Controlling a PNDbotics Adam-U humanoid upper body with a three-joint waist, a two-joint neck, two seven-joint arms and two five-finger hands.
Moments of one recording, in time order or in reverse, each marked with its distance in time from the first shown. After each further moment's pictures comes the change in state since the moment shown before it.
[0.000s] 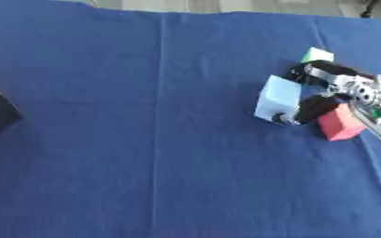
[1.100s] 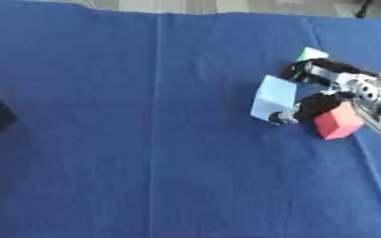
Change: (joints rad) left arm 0.003 0.000 0.008 0.000 0.000 -0.005 0.006; right arm 0.001 -0.012 -0.003 -0.006 -0.001 -0.015 0.016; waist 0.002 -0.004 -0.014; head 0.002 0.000
